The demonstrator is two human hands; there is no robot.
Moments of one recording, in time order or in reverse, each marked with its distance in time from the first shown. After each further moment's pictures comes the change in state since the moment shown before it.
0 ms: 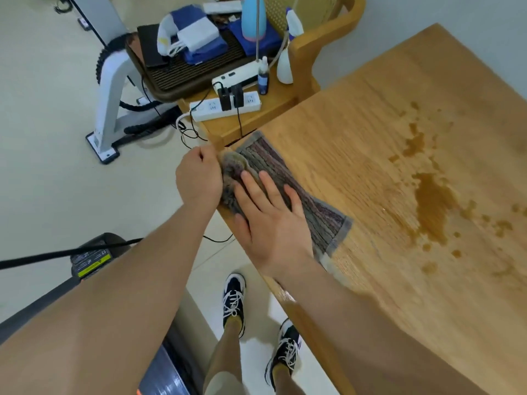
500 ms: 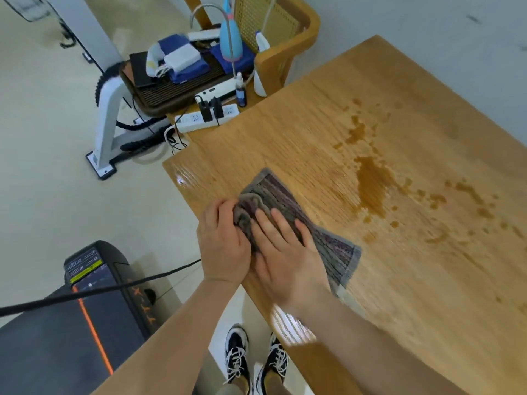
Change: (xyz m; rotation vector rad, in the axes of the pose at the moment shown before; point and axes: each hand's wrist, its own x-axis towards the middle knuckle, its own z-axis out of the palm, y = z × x) left_hand -0.174 -0.026 0.012 0.090 -0.074 0.524; right_hand -0.121 0.064 -0.003 -0.042 -0.018 -0.027
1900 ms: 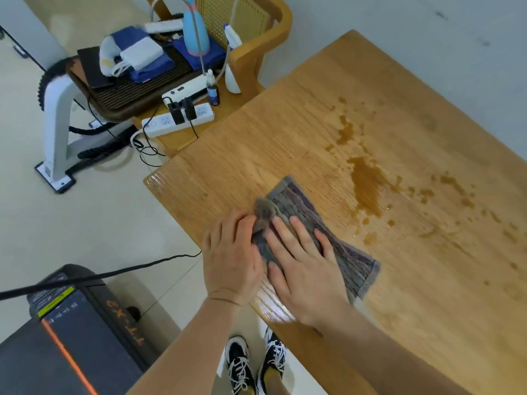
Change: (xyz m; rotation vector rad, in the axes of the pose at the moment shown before) left_hand 0.009 -0.001 0.004 0.145 -0.121 0.242; right_hand -0.004 0.008 -0.007 -0.017 -0.051 0.151
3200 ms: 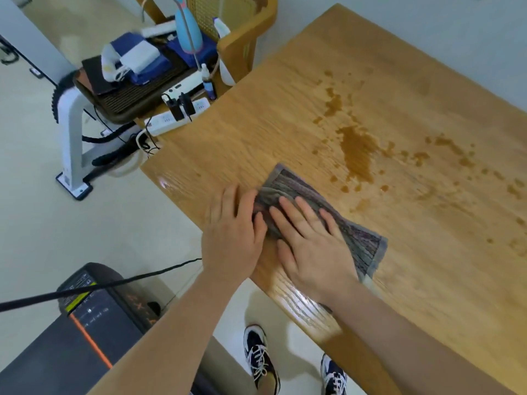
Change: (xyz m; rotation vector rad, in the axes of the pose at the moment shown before) left_hand -0.006 0.004 -0.008 0.145 -0.134 0.045; right_hand -0.025 0.012 0.006 0.069 0.062 0.026
